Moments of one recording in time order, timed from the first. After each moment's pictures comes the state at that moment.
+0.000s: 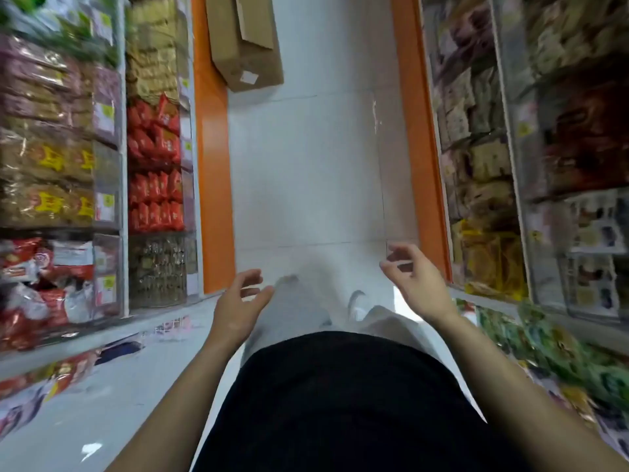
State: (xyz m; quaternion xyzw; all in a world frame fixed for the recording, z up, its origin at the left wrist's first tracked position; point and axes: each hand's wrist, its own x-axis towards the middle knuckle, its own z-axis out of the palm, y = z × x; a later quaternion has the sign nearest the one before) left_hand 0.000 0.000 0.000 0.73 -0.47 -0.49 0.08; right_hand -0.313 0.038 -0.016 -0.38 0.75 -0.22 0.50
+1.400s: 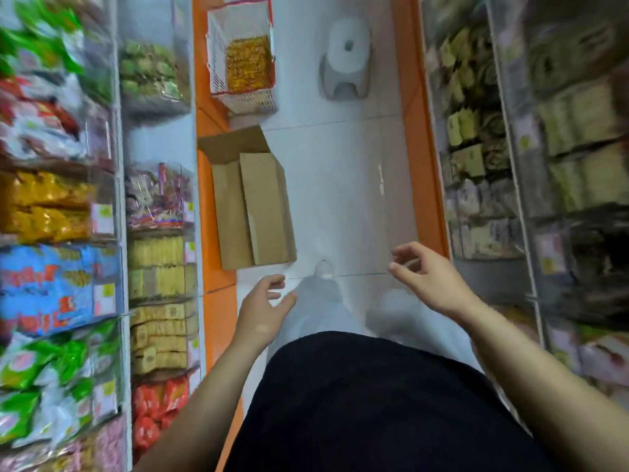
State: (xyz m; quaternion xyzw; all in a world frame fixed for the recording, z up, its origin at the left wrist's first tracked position) left_hand -0.211 -0.929 -0.046 0.72 -0.47 -0.50 0.05; right_hand -0.524 -0.910 -0.025 -0.44 0.72 -0.16 0.51
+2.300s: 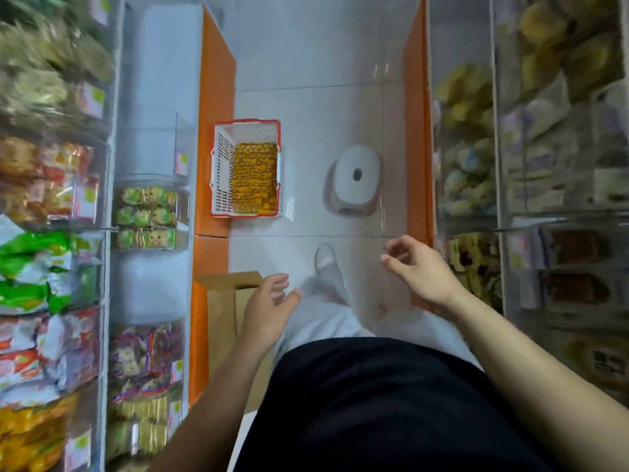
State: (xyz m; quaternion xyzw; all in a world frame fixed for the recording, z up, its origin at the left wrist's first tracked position) left_hand -0.391 -1.503 -0.043 0.74 -0.43 -0.51 0.08; right_hand -0.688 -1.525 -0.032 -0.49 0.71 -0.13 0.50
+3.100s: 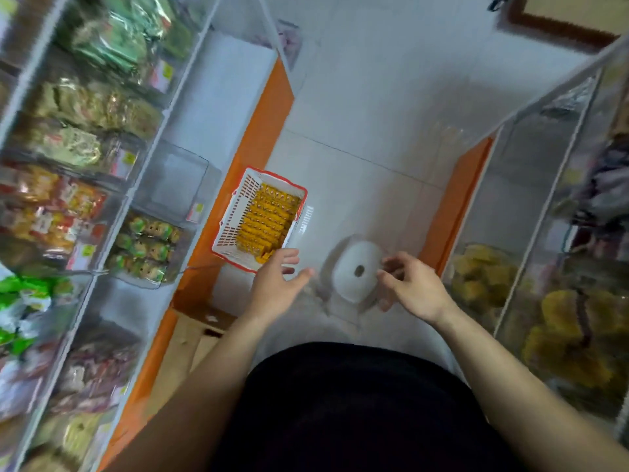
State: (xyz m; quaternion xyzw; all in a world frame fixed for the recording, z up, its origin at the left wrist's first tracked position) left_hand -0.496 -1.881 -0.022 0.78 -0.35 -0.48 0.19; right_hand -0.751 -1.947 -0.012 -0.59 0.61 0.01 0.52
